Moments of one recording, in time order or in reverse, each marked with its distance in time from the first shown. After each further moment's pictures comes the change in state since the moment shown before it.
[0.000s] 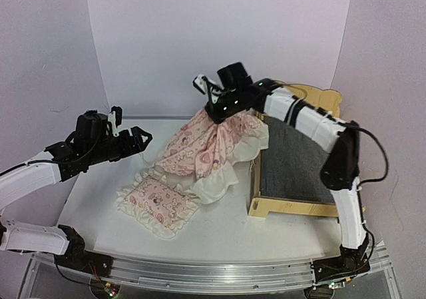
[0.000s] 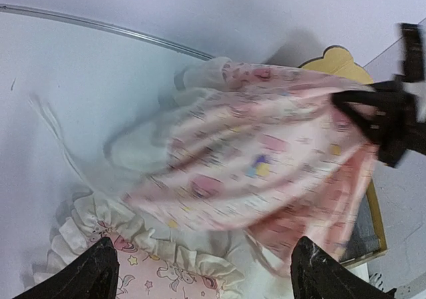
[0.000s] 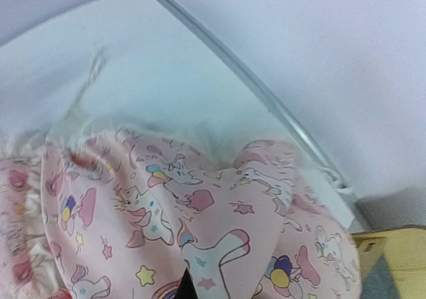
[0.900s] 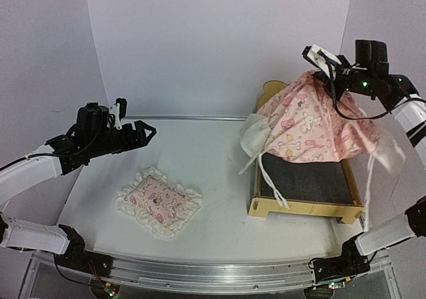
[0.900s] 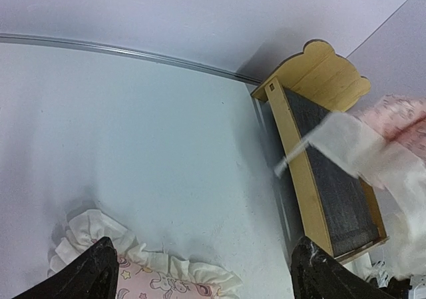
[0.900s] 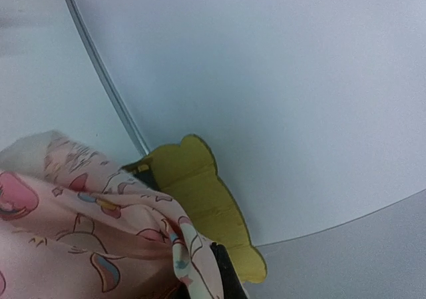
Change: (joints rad) left arm 0.000 0.032 0.073 0.001 0.033 0.081; right arm -0.414 -0.995 -0.628 0.006 -0.108 -0.649
